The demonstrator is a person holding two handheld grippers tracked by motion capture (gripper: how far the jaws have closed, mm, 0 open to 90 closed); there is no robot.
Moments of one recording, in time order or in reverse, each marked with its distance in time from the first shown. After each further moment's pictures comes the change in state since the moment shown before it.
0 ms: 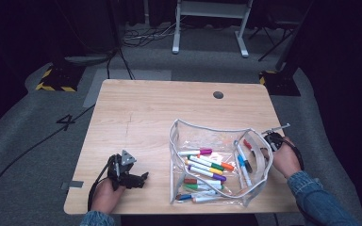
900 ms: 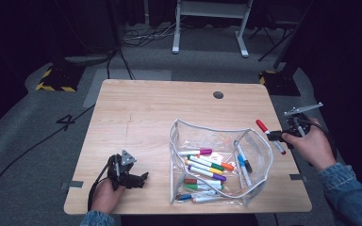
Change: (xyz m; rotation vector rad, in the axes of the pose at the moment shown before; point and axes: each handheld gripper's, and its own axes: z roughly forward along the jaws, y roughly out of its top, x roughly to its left) left arm -0.001 0.000 0.001 -0.008 0.007 -0.005; right arm 0.014 0.034 -0.123 -0.136 0.046 -0.106
